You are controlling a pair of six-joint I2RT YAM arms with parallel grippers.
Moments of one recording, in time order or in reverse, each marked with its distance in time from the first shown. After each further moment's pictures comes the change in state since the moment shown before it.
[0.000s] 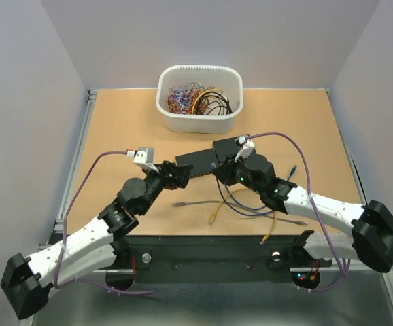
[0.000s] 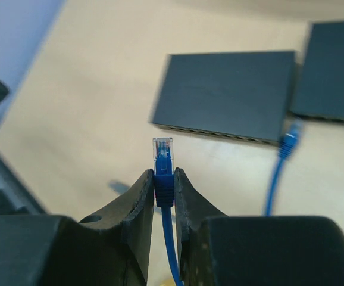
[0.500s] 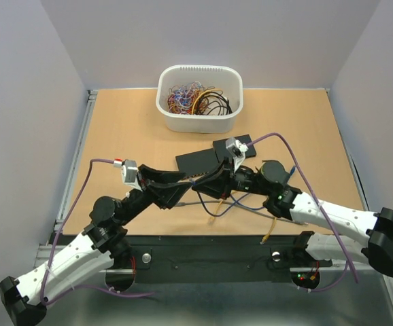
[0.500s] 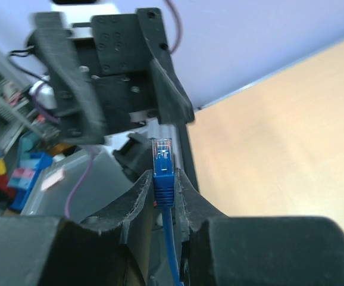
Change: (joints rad) left arm -0.002 -0.219 -0.043 0.144 0.405 0.021; right arm 0.108 -0.051 0.042 0.341 -0.503 0.018
